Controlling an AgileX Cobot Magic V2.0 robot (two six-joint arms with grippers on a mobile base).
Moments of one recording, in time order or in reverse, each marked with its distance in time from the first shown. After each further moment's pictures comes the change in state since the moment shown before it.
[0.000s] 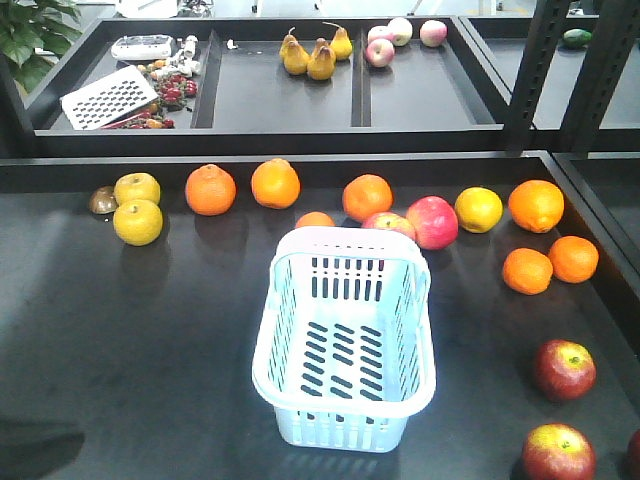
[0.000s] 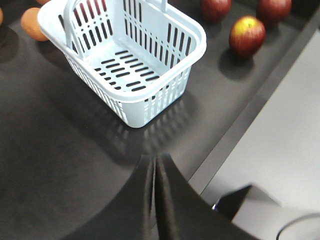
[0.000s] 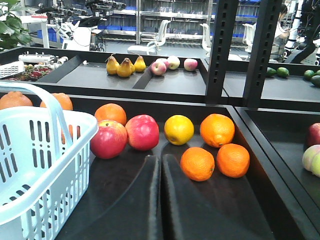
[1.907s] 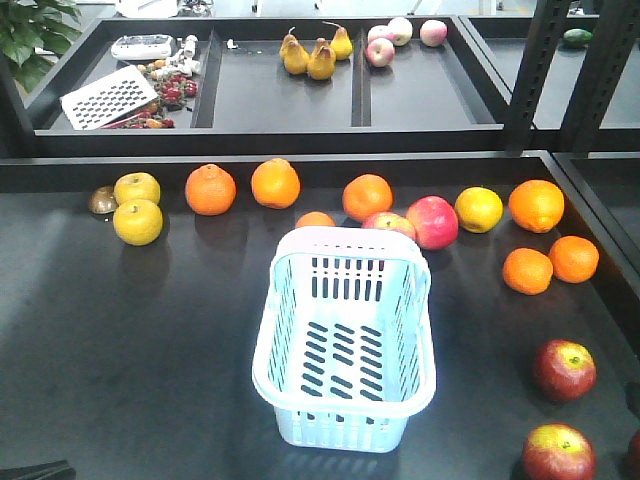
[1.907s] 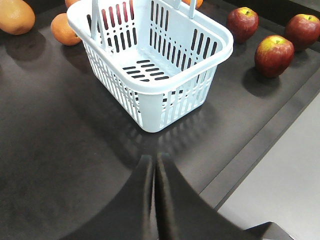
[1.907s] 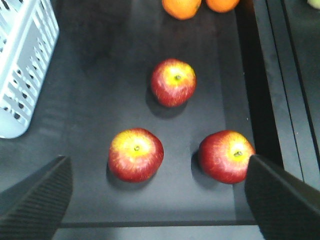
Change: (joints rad) left arm 0.000 -0.182 0.254 -0.014 -0.200 -0.009; right arm 0.000 0.751 -0.666 -0.134 0.760 0.127
